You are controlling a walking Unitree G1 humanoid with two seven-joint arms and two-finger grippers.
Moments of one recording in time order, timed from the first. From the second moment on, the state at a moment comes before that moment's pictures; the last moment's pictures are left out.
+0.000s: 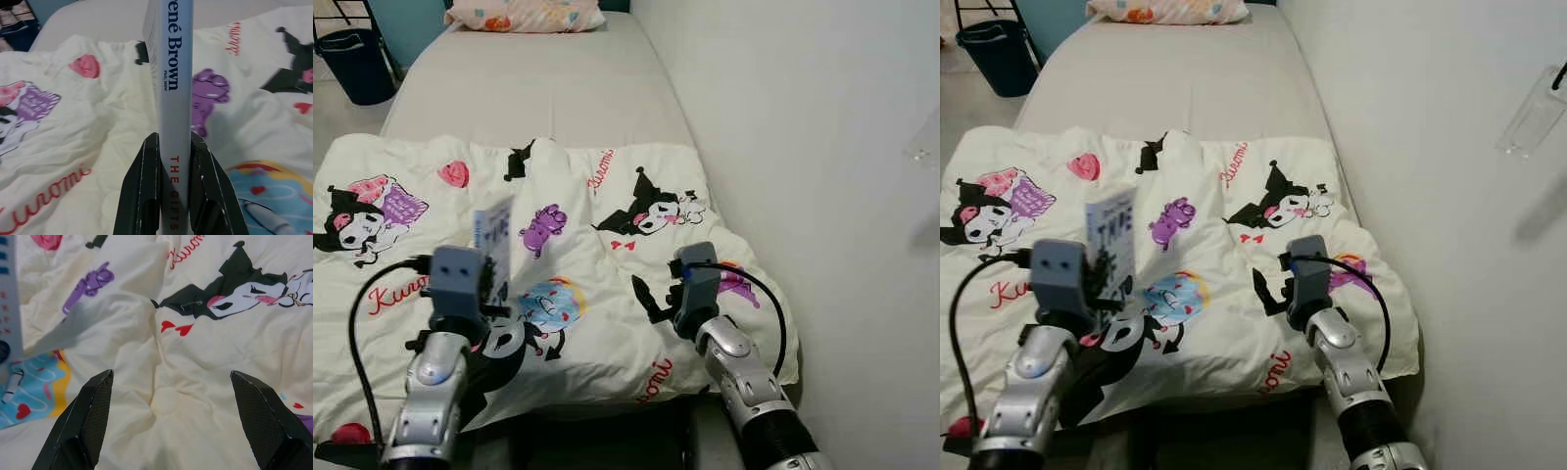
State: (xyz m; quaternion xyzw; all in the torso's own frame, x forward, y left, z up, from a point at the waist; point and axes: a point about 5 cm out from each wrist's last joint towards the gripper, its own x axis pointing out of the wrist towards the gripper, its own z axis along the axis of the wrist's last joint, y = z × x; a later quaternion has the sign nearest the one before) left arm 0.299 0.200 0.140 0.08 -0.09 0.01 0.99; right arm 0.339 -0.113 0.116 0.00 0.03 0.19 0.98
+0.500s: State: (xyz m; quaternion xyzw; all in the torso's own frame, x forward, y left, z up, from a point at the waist) left arm 0.294 0.204 0.146 0.07 -0.10 0.05 0.99; right arm 0.338 -0.109 0.115 0.02 0.02 0.21 0.98
